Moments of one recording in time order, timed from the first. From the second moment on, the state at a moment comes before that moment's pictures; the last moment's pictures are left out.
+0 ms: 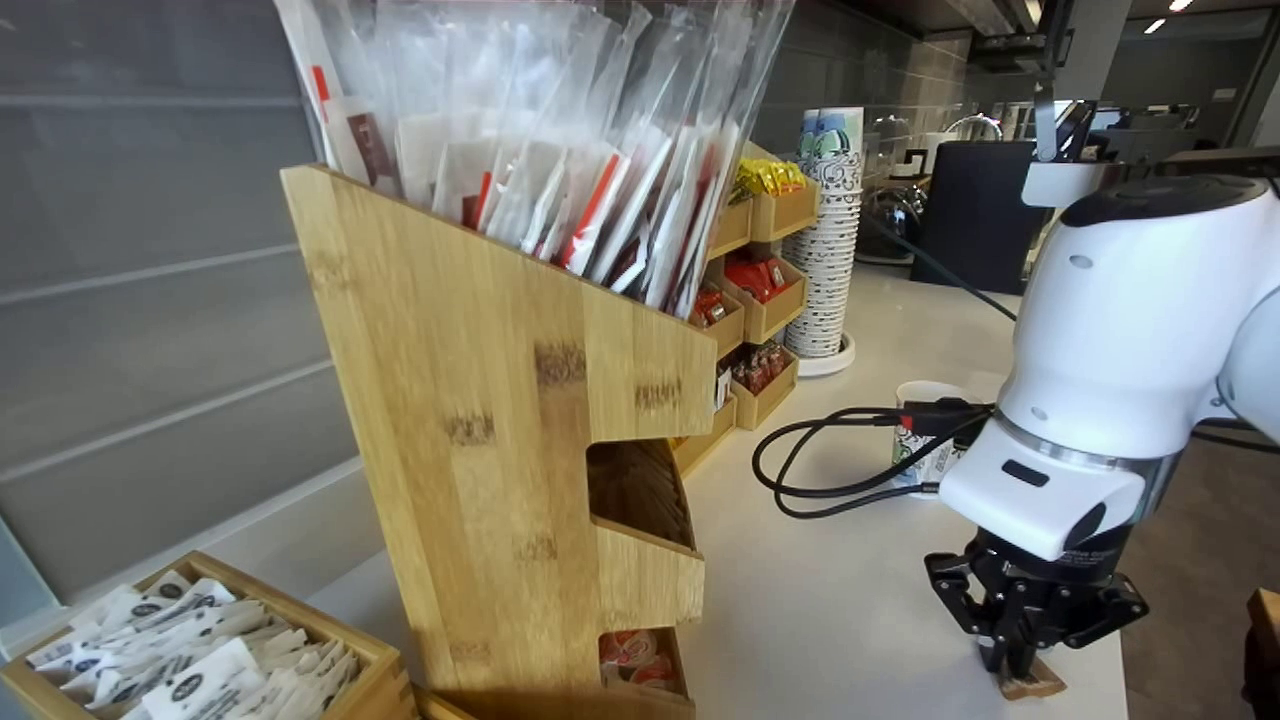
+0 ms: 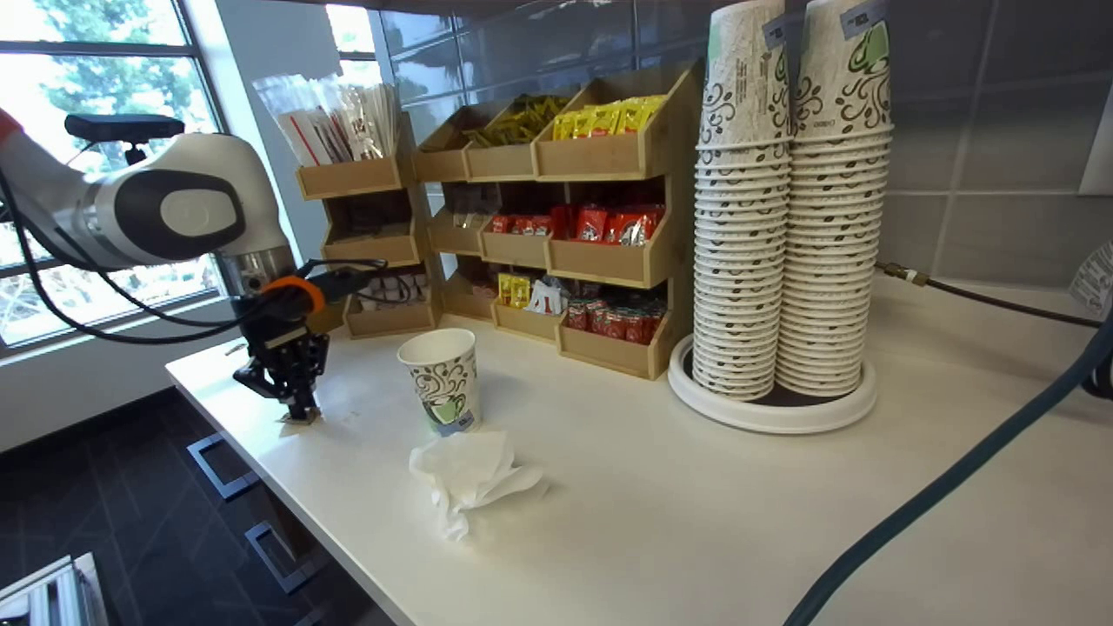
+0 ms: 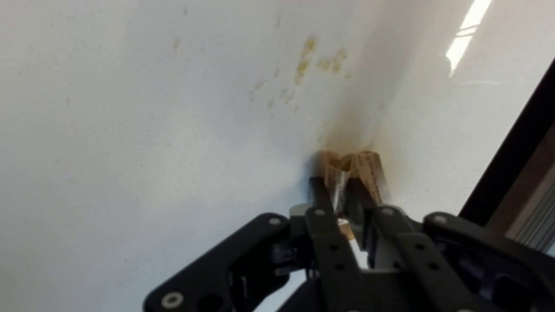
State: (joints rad) arm 0.26 -0.19 0.10 -2.75 -0.06 2.51 -1.57
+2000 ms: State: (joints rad) arm 0.02 -0.68 -0.05 -2.74 -0.09 2.49 -1.06
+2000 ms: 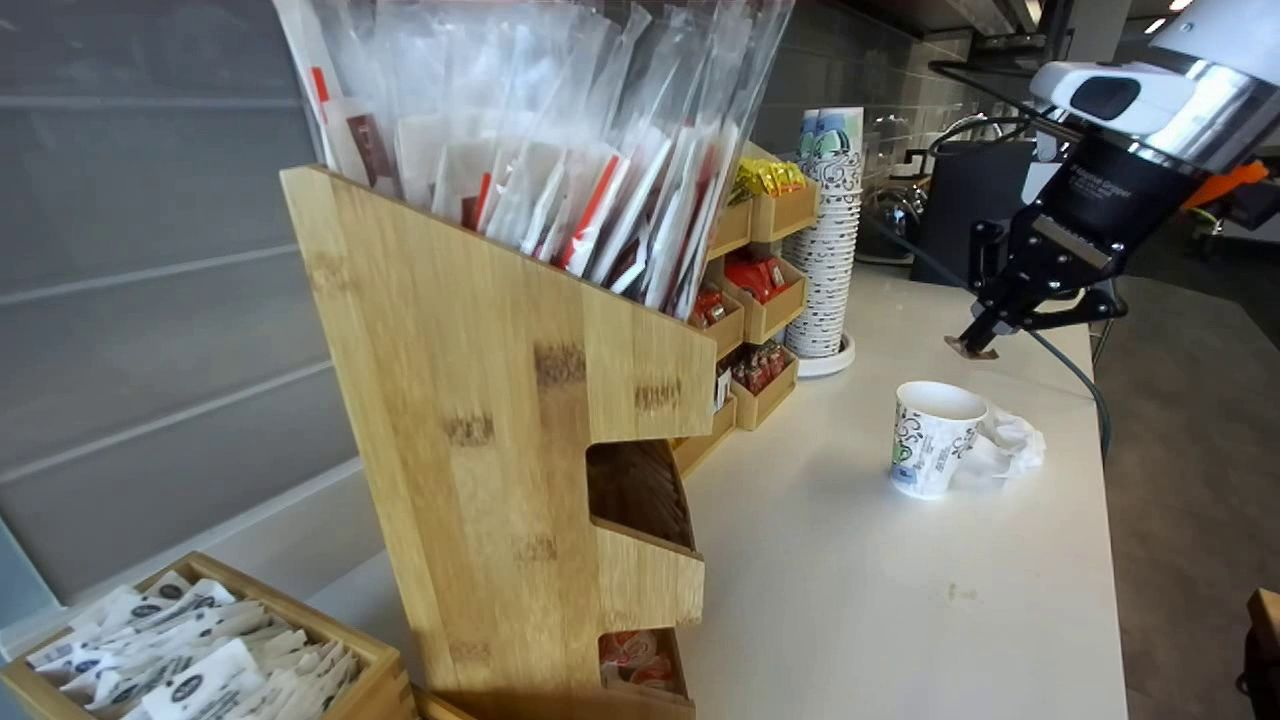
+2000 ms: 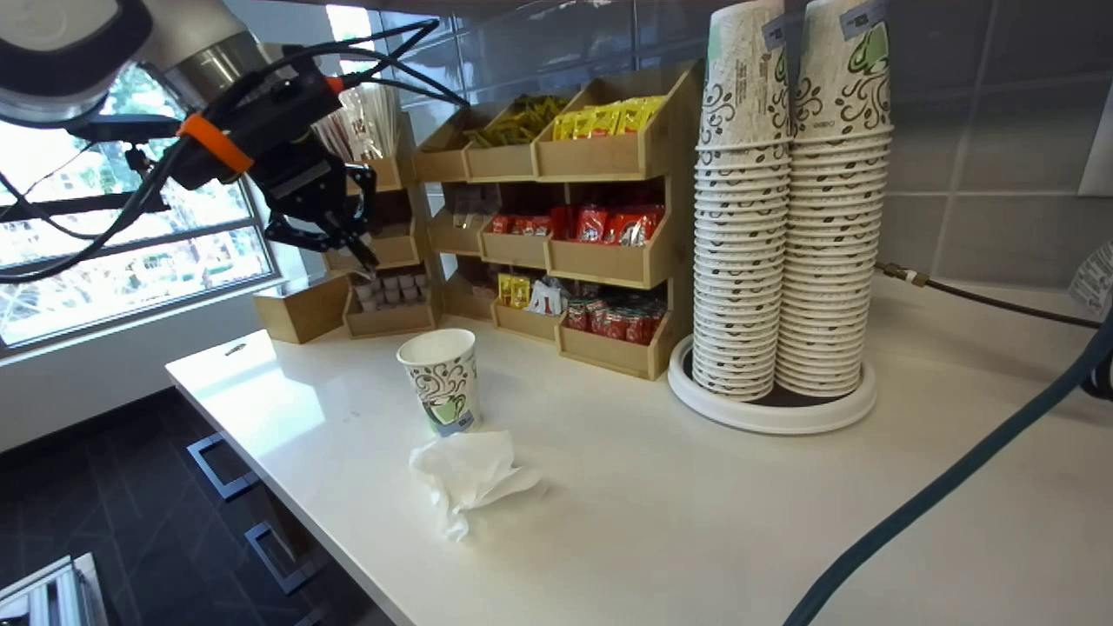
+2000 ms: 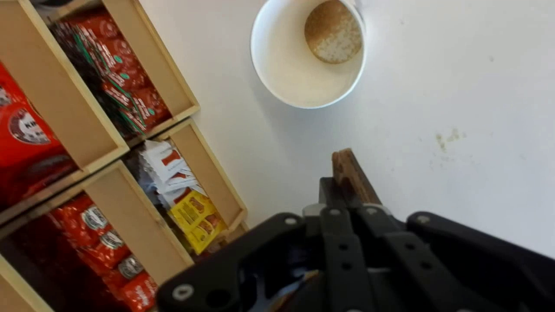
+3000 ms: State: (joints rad) arm 0.15 -0.52 -0.38 -2.75 0.02 2.87 -0.86
